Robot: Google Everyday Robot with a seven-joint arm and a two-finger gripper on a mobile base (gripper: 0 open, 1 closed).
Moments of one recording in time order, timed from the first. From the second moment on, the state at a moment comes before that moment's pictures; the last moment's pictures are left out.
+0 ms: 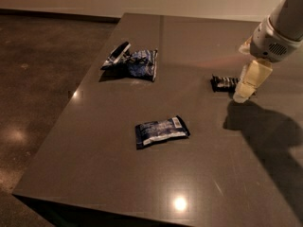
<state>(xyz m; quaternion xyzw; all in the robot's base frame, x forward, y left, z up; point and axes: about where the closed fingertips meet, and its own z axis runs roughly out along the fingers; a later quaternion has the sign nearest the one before) 0.562 -0.233 0.905 -0.58 0.80 0.04 0.17</state>
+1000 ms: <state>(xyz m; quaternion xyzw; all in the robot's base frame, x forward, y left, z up) 0.607 -0.248 0.850 -0.58 0.80 0.08 0.15</state>
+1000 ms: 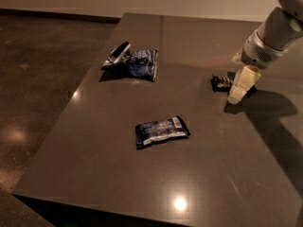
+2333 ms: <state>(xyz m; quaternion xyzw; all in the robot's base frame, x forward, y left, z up) 0.617 -0.257 0.835 -0.58 0.80 0.09 0.13</state>
